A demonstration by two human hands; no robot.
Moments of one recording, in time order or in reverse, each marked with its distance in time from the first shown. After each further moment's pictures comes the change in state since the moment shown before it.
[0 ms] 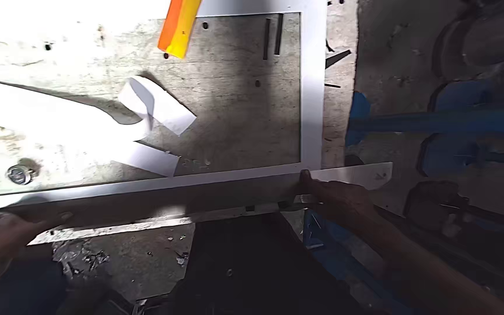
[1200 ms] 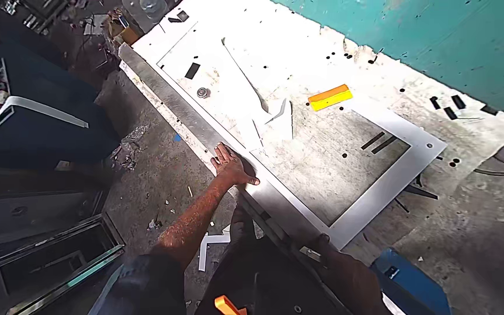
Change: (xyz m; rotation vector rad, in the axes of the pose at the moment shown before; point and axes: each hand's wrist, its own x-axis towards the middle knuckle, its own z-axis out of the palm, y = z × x) left_hand -0.188 0.261 0.171 -0.089 0.029 -0.230; right_hand 0.031 0.002 -0.047 -0.319 -0.380 -0.193
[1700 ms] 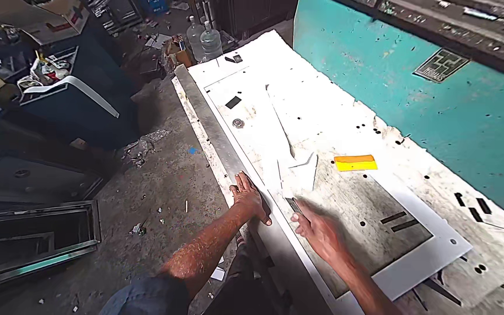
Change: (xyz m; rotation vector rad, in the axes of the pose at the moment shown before) left_hand -0.004 0.010 -0.013 -0.010 -0.045 -0.004; right_hand 0.162 -0.058 -0.114 0.486 0.412 -0.619
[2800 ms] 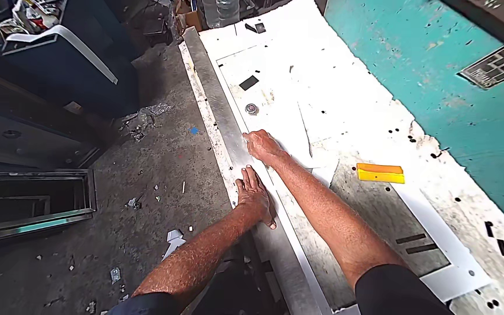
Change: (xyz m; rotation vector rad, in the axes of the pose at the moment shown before) left_hand 0.006 -0.002 0.000 -0.001 -0.028 0.018; right_hand 0.278 -0.119 0.065 -0.382 -0.300 -0.313
